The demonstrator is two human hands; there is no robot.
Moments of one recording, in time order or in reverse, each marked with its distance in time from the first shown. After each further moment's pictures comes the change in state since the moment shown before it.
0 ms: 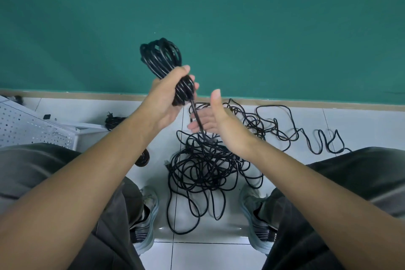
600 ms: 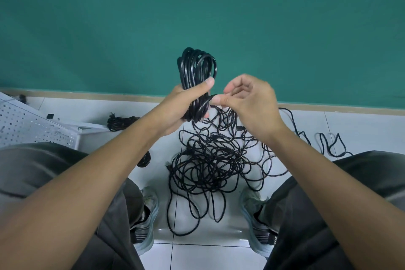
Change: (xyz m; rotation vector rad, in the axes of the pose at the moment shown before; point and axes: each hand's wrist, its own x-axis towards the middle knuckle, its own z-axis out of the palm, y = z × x) left_hand -0.014 -0.005 0.002 0.489 -0.317 -0.010; right_hand 0.000 -0.019 -0.044 -0.042 0.418 -0.292
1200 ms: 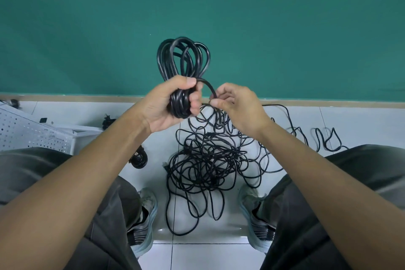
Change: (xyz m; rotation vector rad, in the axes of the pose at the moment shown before) left_hand 0.003 0.004 -0.017 -0.506 -0.376 -0.077; right_hand 0.013 0.028 0.005 -0.149 -0.163 0.041
